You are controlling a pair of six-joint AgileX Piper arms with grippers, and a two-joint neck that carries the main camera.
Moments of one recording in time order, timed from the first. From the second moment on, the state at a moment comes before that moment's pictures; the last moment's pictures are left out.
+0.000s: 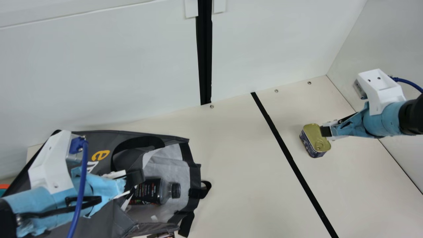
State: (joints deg) left arm -26.1 81.6 -78.7 -35.2 54.6 -1.7; right arm -34.3 82.0 -80.3 11.1 61.2 -33.7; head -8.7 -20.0
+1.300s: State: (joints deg) left arm -26.1 81.6 -78.7 -35.2 54.6 -1.7; right arm -33.1 96.9 -79.1 12.0 53.8 -36.2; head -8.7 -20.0
